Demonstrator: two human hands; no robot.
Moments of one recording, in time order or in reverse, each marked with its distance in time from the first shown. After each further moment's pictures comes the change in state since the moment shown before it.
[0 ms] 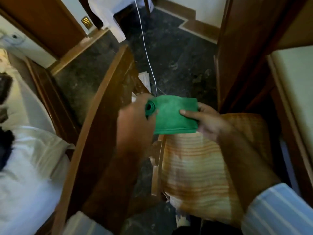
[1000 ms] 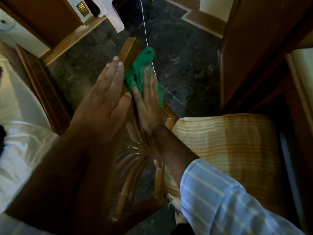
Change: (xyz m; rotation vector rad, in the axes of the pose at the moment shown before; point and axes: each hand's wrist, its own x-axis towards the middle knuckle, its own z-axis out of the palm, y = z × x) left_hand 0.060 -0.070 -0.063 0.096 -0.322 0.228; right_hand 0.101 0.042 0.175 -0.607 0.227 -0.705
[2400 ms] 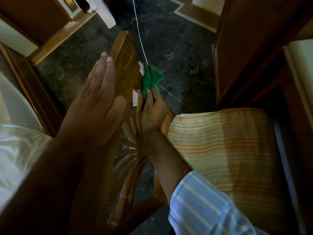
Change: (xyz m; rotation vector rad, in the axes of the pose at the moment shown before) left_hand 0.002 -0.002 0.003 0.076 0.012 0.031; right_hand -0.011 -0.005 -0.001 0.176 0.397 0.428
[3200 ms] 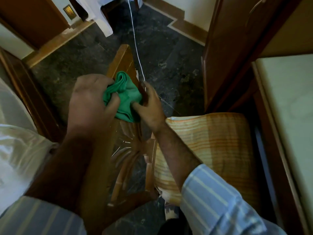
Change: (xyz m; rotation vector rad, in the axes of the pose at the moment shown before) left_hand -0.018 0.016 -0.019 0.057 0.306 -0.066; right_hand -0.002 -0.032 -0.049 -0.128 -0.443 -0.167
